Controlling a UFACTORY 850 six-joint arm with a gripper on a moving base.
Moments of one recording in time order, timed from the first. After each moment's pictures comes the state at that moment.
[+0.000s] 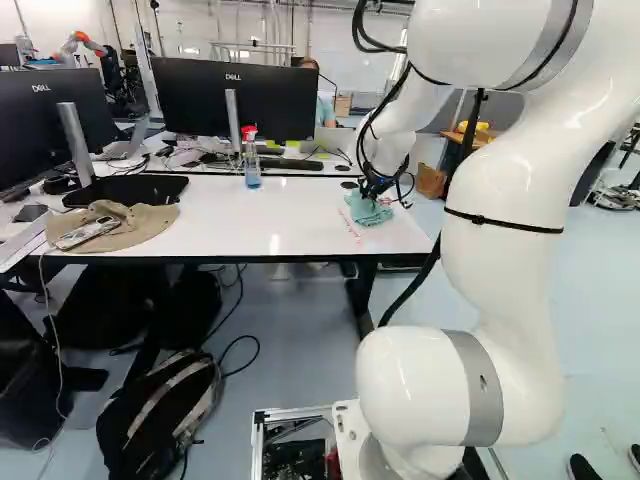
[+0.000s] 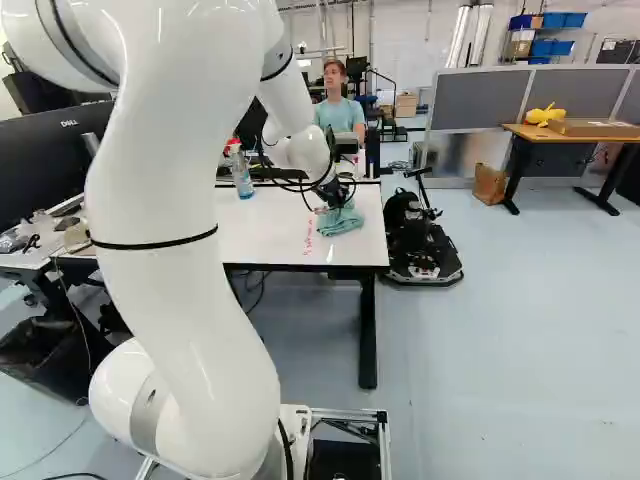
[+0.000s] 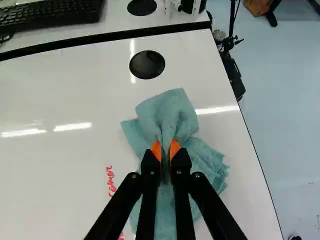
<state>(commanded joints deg) -10.6 -17.5 -58.5 0.0 -1.6 0.0</state>
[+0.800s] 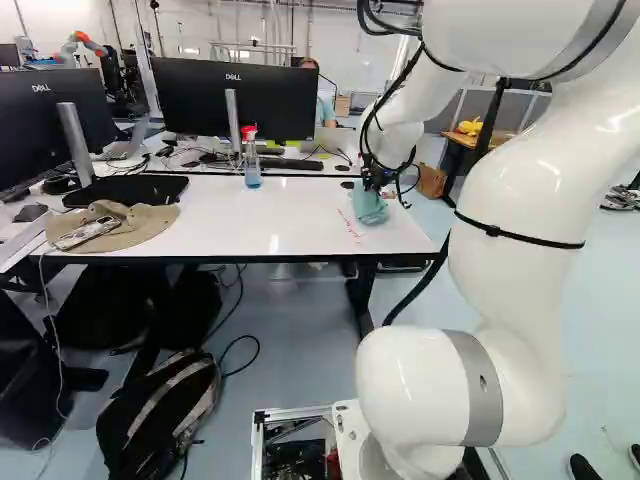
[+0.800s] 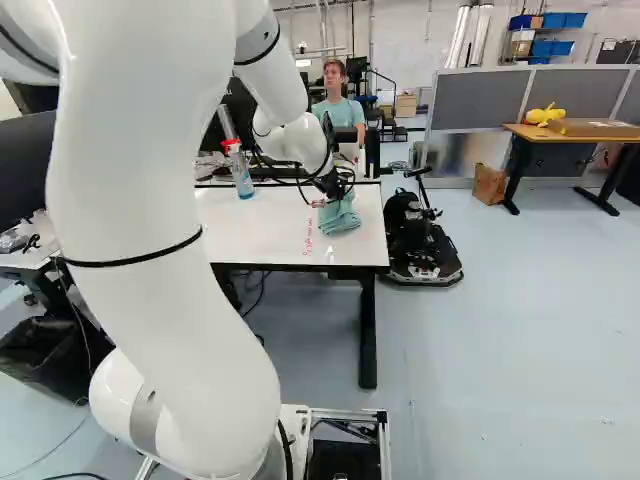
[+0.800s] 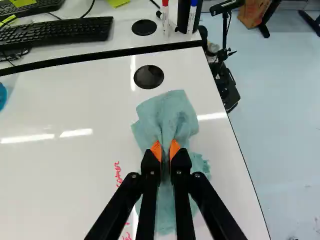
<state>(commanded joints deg) -10.9 -11.5 -54.8 0.0 -1.6 0.0</state>
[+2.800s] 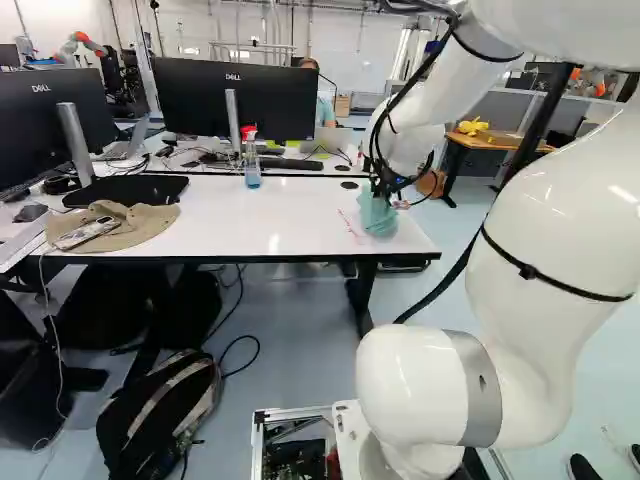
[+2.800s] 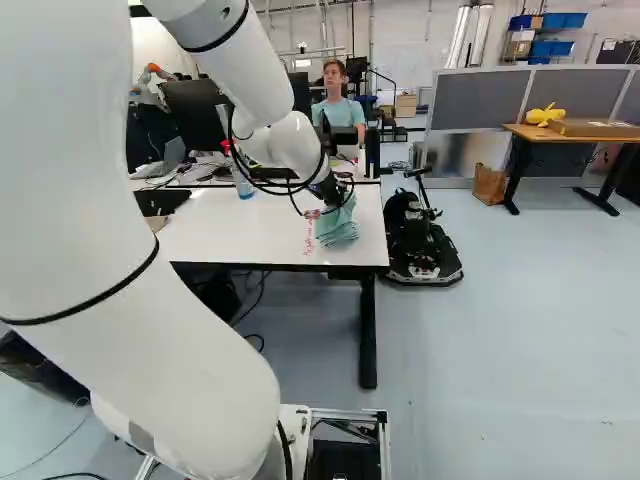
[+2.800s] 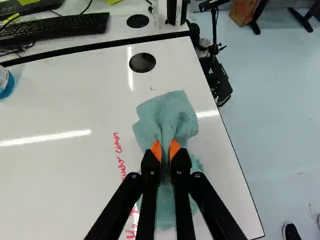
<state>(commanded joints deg) -12.5 -0.4 -45.1 0.0 -1.6 0.0</state>
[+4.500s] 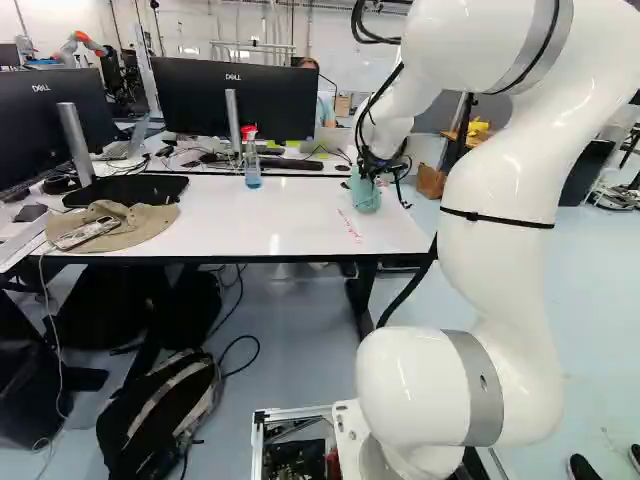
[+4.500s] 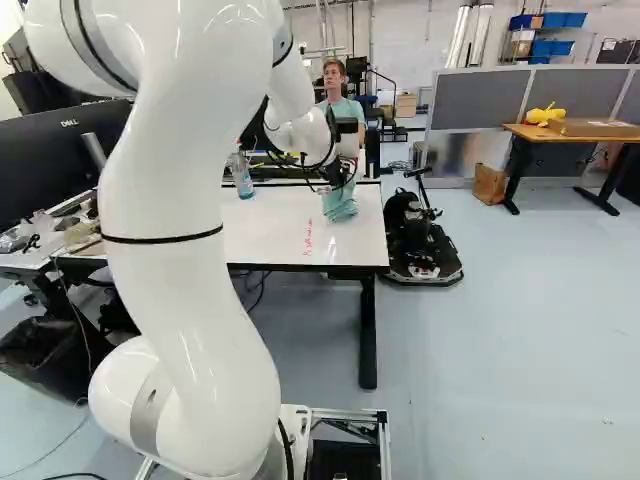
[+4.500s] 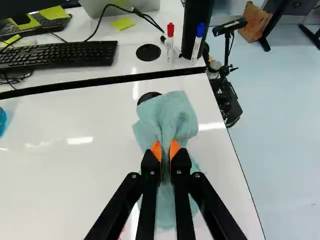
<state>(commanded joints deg) -10.1 -21.2 -67.1 0.0 -1.6 0.0</state>
